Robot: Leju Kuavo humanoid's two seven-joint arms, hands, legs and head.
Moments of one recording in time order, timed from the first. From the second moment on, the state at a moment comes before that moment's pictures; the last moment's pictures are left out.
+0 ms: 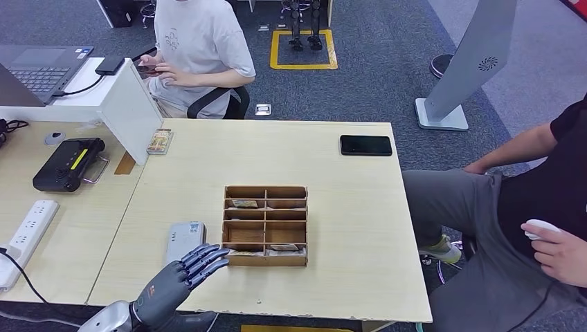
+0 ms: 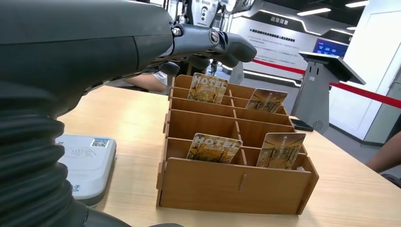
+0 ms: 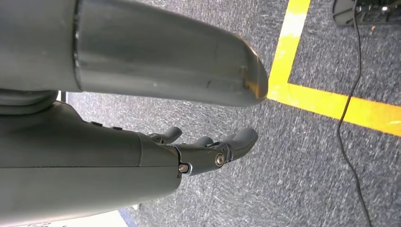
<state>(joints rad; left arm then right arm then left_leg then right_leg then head) 0.03 0.49 -0.56 -1.67 -0.69 0.29 -0.48 0.05 0.19 -1.22 -0.57 1.57 0.25 -0.09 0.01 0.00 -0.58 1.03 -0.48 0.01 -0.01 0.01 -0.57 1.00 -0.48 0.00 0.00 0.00</state>
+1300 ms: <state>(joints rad) -0.12 0.27 -0.64 -1.39 -1.01 0.44 -0.13 0.04 0.19 -1.22 -0.54 1.57 0.21 -0.08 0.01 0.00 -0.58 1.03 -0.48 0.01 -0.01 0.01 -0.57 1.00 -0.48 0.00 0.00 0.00</state>
